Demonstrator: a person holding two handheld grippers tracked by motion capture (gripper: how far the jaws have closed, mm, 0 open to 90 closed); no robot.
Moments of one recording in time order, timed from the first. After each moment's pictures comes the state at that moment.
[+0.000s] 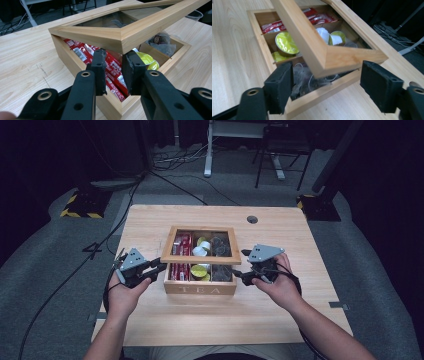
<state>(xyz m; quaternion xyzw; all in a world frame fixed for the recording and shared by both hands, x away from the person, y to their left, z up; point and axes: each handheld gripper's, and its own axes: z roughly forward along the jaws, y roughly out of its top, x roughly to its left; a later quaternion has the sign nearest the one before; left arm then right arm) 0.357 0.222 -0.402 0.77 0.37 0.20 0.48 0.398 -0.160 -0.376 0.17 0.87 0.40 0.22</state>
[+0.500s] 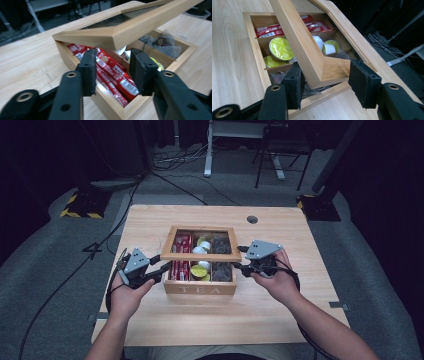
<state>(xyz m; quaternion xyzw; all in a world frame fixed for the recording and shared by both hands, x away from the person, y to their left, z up) 0.354 0.214 -0.400 0.77 0.36 0.23 0.47 0.404 -0.155 -0.363 0.13 0.87 0.40 0.25</state>
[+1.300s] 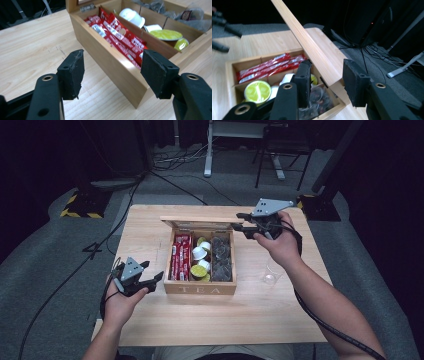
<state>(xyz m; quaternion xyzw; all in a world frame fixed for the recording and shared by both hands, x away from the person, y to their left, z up) 0.348 0.235 -0.435 0.77 0.39 0.25 0.43 0.469 -0.157 -0.294 0.16 0.84 0.46 0.24</state>
